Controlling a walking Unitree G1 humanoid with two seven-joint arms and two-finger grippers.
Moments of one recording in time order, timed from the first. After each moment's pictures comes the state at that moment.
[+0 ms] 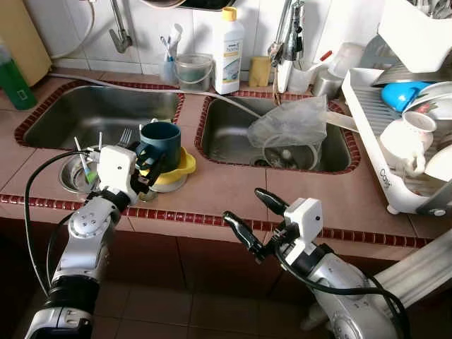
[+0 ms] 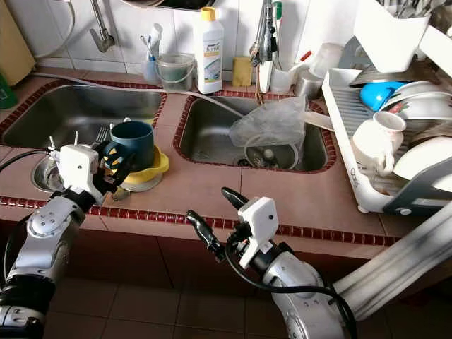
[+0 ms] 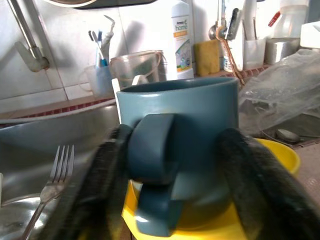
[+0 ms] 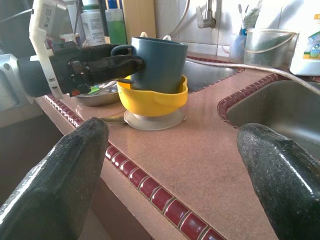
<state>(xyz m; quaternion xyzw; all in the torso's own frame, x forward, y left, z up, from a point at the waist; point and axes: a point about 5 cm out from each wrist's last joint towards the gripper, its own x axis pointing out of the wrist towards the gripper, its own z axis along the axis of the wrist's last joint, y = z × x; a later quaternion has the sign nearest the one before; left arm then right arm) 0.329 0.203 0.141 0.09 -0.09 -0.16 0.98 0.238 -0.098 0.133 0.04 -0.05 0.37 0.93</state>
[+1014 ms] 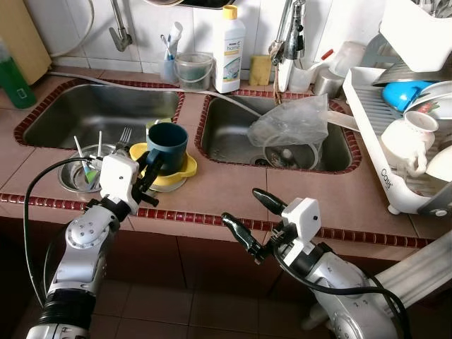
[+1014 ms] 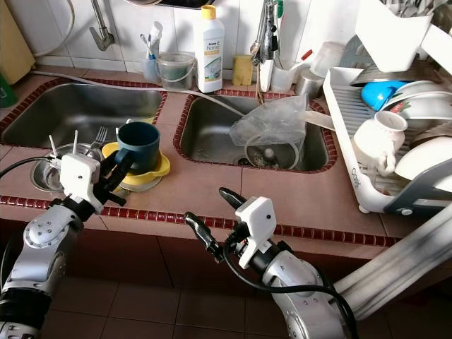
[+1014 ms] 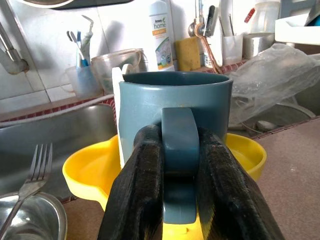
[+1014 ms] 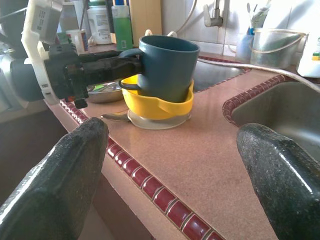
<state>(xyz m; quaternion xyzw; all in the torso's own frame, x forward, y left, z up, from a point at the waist) 0.315 0.194 0.138 0.10 -0.09 -0.19 0.97 0.240 -0.097 0.135 0.03 -0.05 0.39 0.92</state>
